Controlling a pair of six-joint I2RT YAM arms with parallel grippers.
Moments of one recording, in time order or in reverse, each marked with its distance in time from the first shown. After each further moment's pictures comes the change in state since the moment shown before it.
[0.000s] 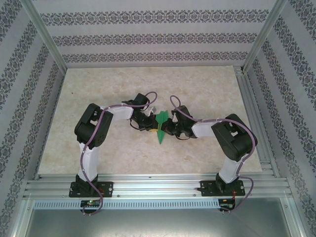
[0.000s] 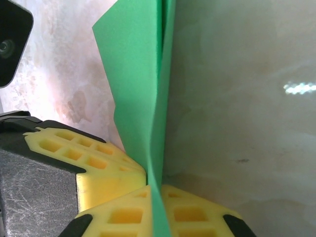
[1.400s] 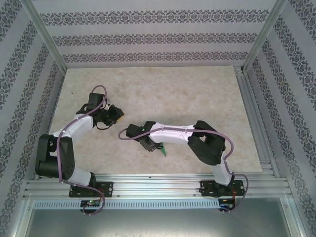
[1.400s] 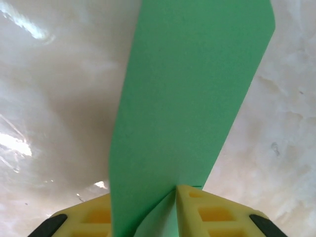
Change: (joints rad) left arm 0.398 -0.585 -0.414 0.121 -0.177 -0.289; right arm 0.540 0.239 0.673 -1.128 0.785 -0.516
